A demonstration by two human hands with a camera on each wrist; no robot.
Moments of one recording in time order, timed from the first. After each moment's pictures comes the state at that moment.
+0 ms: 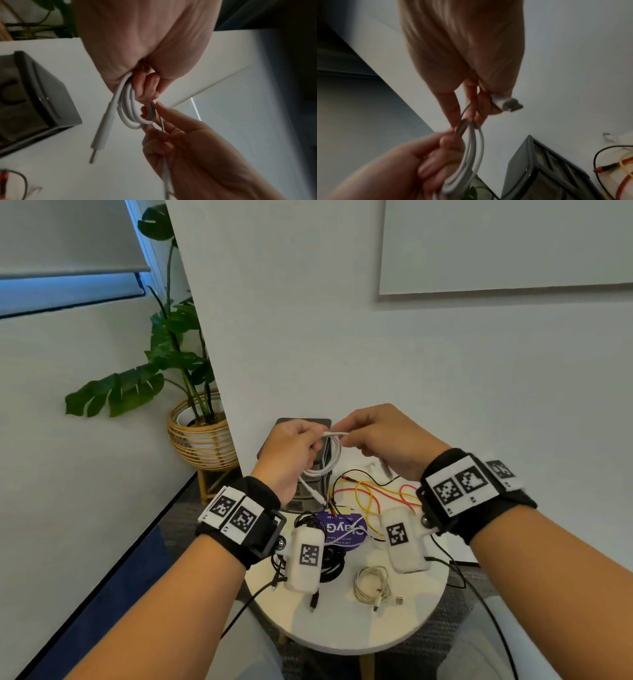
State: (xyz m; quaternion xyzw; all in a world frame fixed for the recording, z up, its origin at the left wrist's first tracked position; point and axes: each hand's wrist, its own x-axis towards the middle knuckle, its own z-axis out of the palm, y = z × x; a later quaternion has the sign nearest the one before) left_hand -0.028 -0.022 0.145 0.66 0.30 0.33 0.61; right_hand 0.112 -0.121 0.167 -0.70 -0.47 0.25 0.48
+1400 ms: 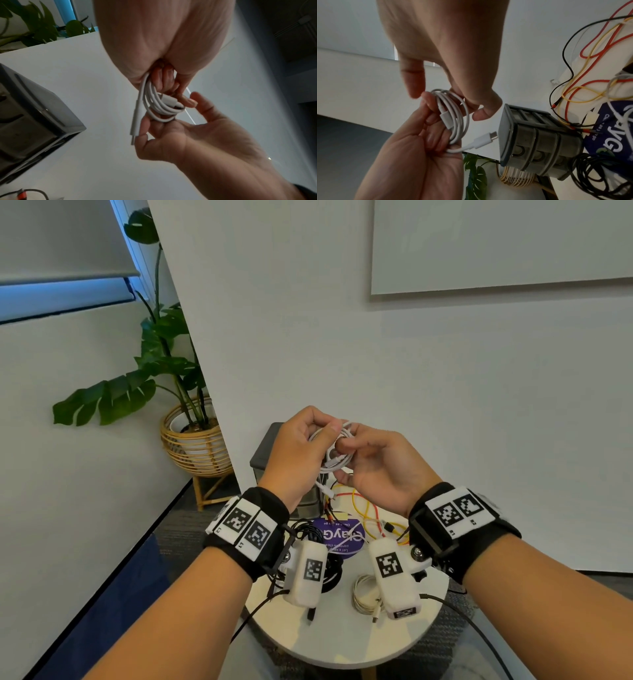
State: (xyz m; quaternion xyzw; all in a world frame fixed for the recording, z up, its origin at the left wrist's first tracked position) left_hand -0.011 -0.035 0.145 0.71 0.18 0.38 0.57; right_hand 0.103 -0.131 0.142 -0.35 -0.31 0.54 0.70
